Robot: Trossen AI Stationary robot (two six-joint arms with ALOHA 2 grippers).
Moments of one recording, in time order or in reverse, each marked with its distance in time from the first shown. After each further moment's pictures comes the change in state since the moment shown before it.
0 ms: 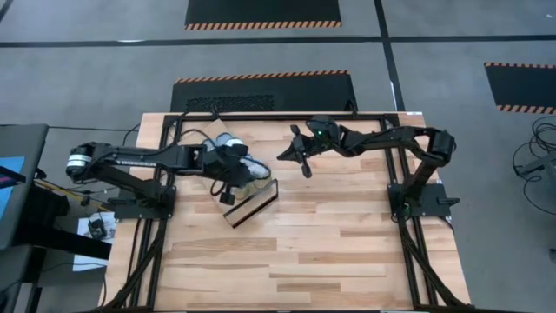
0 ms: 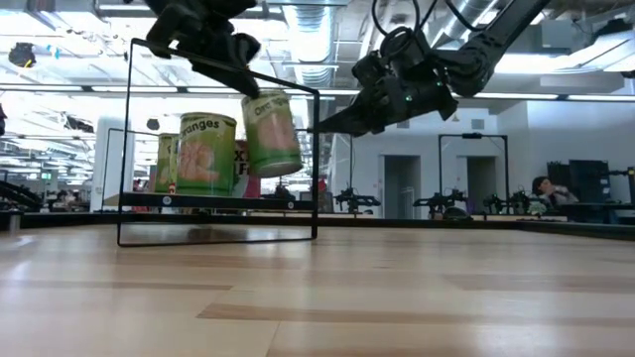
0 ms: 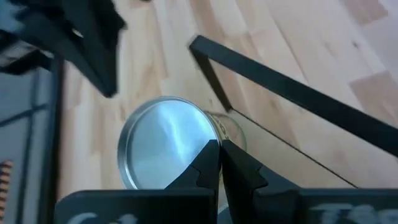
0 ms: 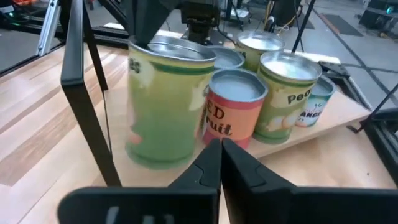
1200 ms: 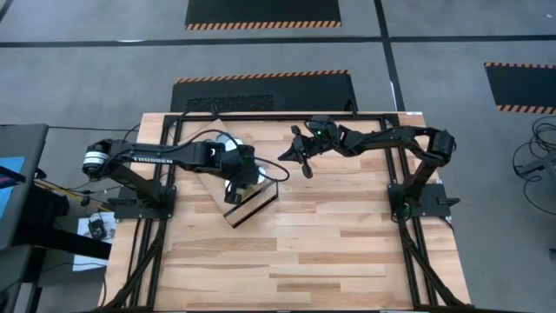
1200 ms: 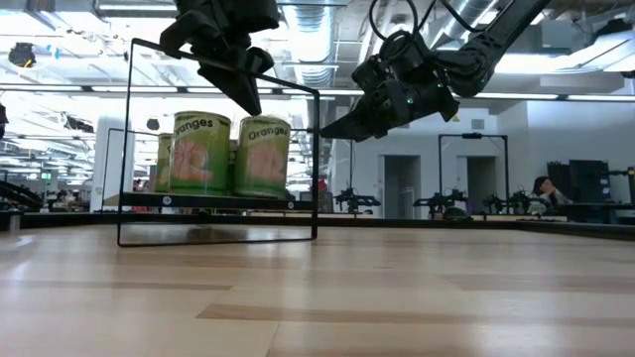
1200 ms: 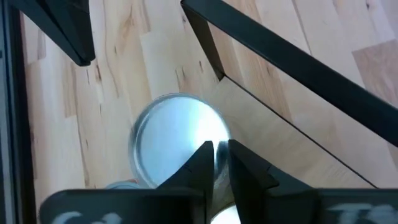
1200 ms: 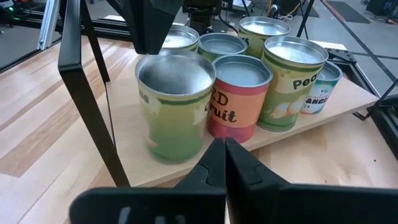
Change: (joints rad) left arm -0.001 0.191 0.210 -0.265 -0.023 -0.070; right arm -0.006 0.001 0.000 -0.044 -0.002 0.001
